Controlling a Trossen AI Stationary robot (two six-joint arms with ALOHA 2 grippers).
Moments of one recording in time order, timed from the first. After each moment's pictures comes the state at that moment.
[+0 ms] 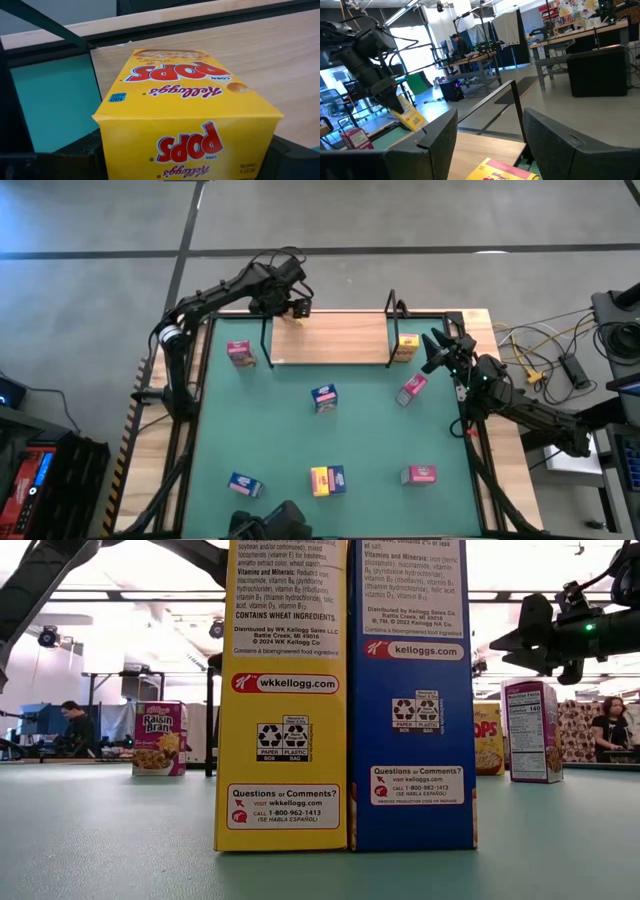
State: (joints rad) left arm 0.69 1.93 1.79 -1.10 -0.07 -0.70; right arm -0.53 0.11 0.01 0.21 0.37 0.23
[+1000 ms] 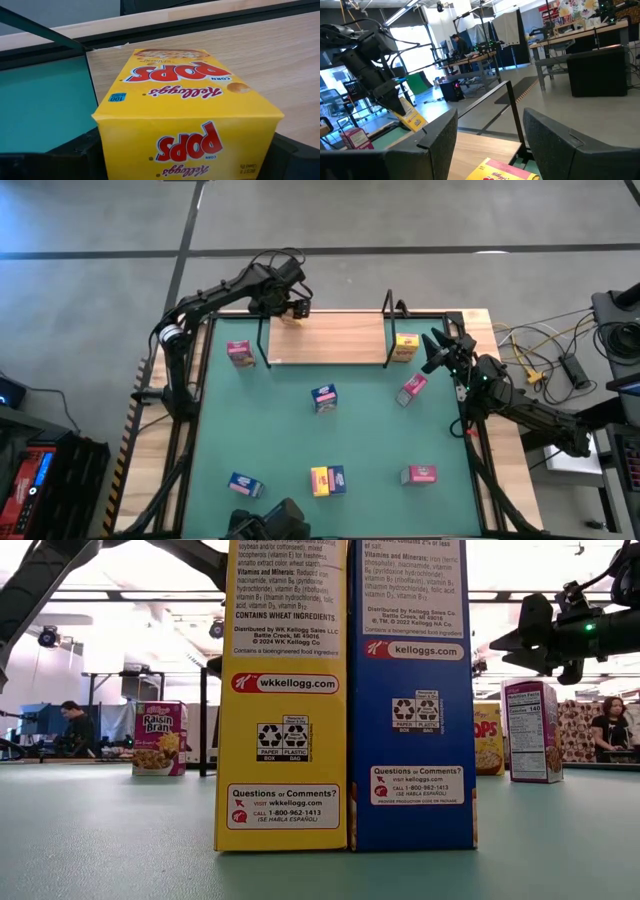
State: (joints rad) left arm 0.70 1.94 1.76 -1.09 -0.08 -0.69; right arm -0.53 0.11 0.01 0.21 0.37 0.23
